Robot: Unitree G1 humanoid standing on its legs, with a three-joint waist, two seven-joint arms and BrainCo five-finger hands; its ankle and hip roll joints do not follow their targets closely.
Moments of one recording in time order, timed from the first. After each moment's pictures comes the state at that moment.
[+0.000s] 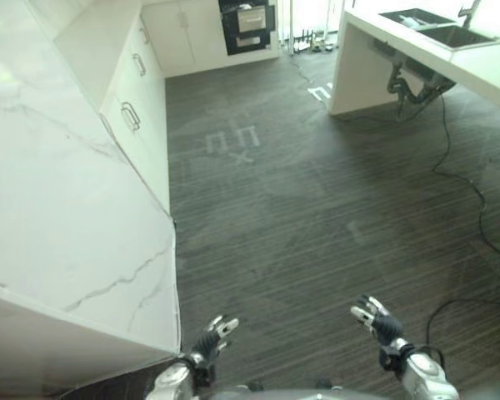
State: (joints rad) left arm 0.09 0.21 -0.20 0.79 -0.49 -0.12 -0.31; right arm 0.04 -0.32 0.11 0.78 0.62 -0.20 0.24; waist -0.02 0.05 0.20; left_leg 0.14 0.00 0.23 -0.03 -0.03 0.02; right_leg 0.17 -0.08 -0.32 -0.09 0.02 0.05
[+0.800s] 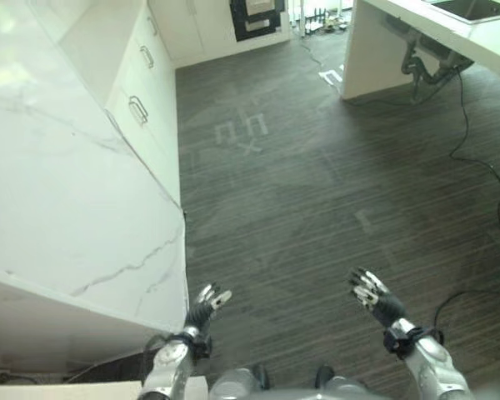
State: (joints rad) left arm 0.02 0.27 -0.15 0.72 -0.49 -0.23 -0.18; right arm 0.04 -0.37 0.14 0.63 0.65 -0.21 0.40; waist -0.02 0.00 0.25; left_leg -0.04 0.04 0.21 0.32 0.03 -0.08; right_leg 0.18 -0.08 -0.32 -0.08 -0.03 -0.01
